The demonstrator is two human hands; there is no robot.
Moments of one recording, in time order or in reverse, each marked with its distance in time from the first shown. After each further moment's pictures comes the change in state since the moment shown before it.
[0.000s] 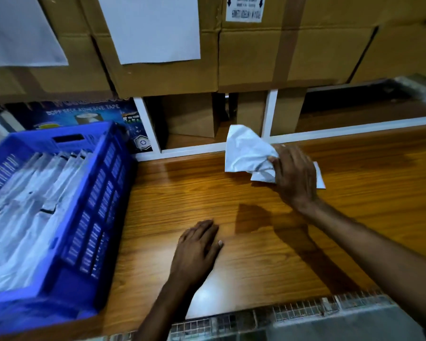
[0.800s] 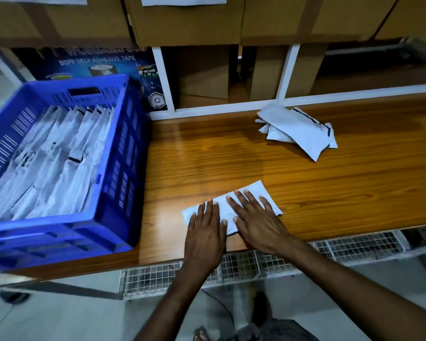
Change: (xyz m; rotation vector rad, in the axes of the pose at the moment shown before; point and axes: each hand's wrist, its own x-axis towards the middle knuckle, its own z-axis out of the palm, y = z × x) left_hand -0.099 0.001 -0.006 0.094 0.054 -0.070; right_hand -0.178 -0.155 -0.018 0.053 -1.040 -0.016
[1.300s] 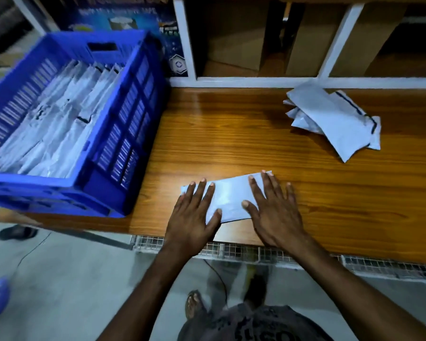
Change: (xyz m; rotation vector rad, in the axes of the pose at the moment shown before) left_hand -0.002 -0.007 0.004 0.051 -0.024 -0.120; right_hand 0.009 0.042 -0.006 -0.003 -0.038 0.075
